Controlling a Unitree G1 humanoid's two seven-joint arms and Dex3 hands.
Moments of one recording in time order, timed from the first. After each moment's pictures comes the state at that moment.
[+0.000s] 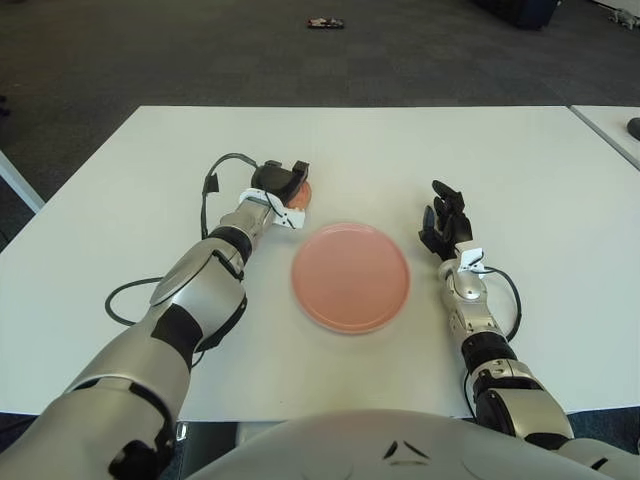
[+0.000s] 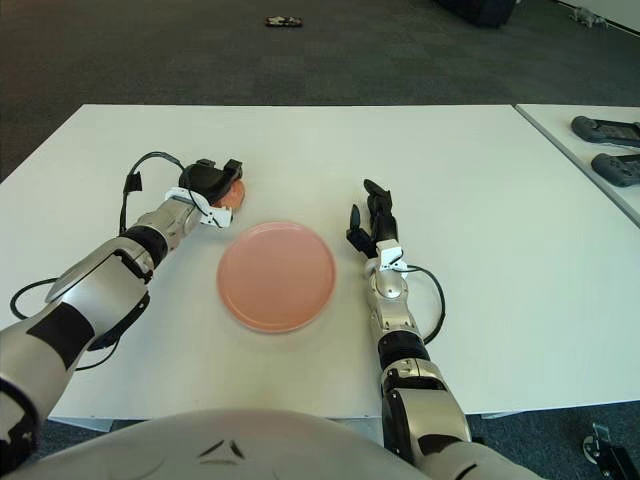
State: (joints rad) left arm -0.92 0.19 -0.74 1.38 0.88 -0.18 0.41; right arm -0.28 -0.03 -0.10 0.79 -0.05 -0.54 -0.14
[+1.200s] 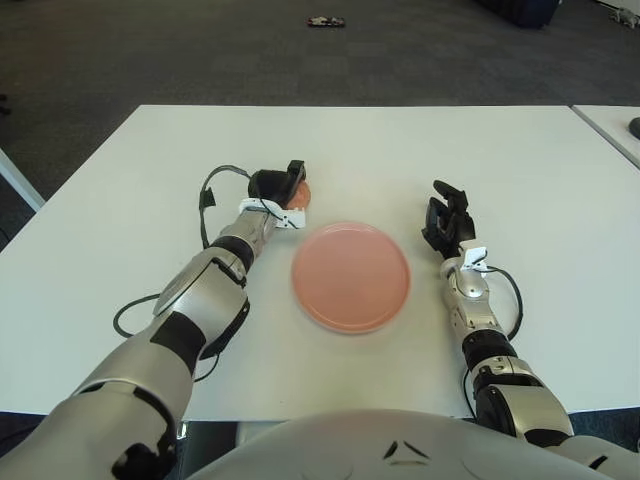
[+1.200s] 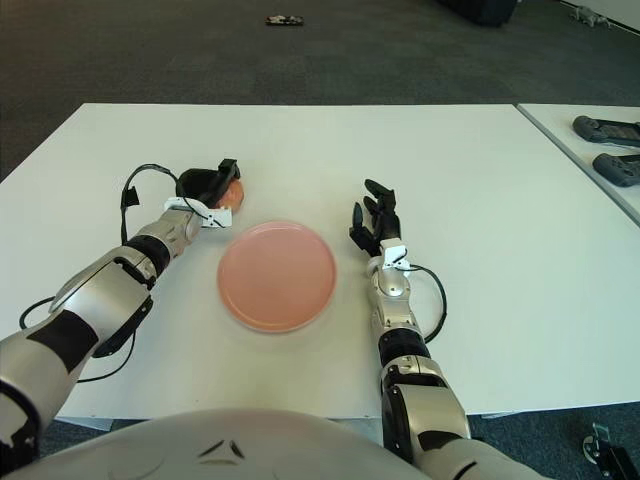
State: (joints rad) left arm -0.88 0.16 -0.56 1.38 0.73 -0.20 0.54; right arm -0.29 -0.03 -0.13 0.81 -0.02 -0.55 -0.12
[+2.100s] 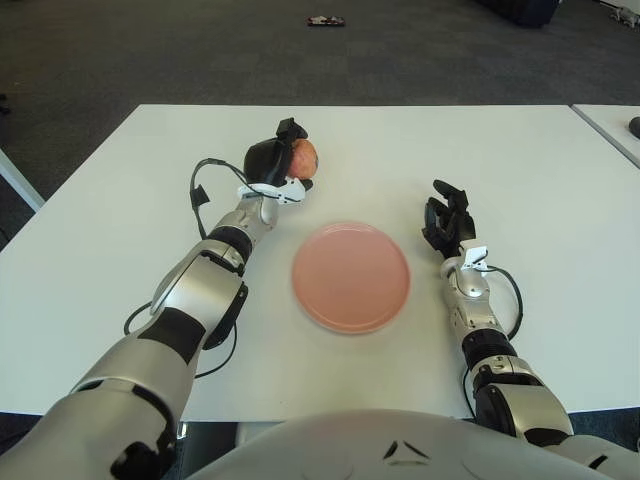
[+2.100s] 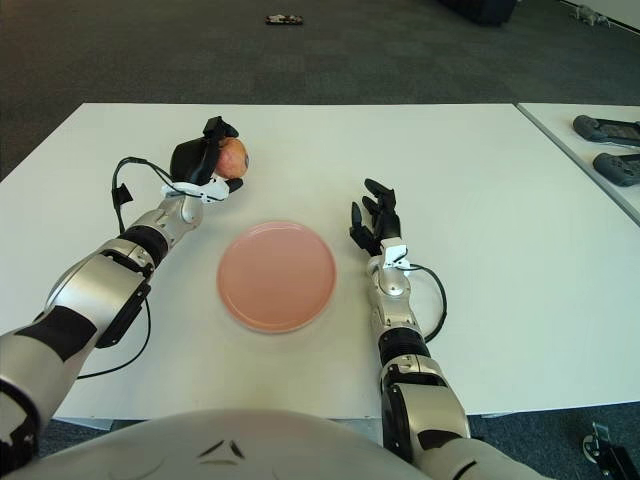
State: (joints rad) left arm -0.90 0.17 -0.38 1.34 0.61 -0.46 0.75; right arm -0.29 -0.03 -0.13 0.81 -0.02 -0.55 -0.10
